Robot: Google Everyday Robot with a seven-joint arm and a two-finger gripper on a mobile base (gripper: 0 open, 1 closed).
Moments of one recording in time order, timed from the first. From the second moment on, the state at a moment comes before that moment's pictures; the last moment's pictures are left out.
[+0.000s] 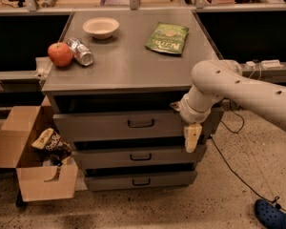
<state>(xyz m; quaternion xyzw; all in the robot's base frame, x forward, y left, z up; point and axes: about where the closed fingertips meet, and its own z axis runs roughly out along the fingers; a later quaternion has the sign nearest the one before) 0.592 -0.157 0.656 -0.77 0.62 0.02 0.13</state>
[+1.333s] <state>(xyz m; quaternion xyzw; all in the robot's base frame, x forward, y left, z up) 0.567 -0.159 0.653 -0.75 0.64 0.04 0.16</state>
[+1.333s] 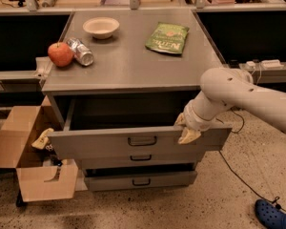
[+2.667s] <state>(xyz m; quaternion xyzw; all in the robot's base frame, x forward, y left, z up) 0.520 -0.171 0.638 -0.77 0.63 0.07 0.11</state>
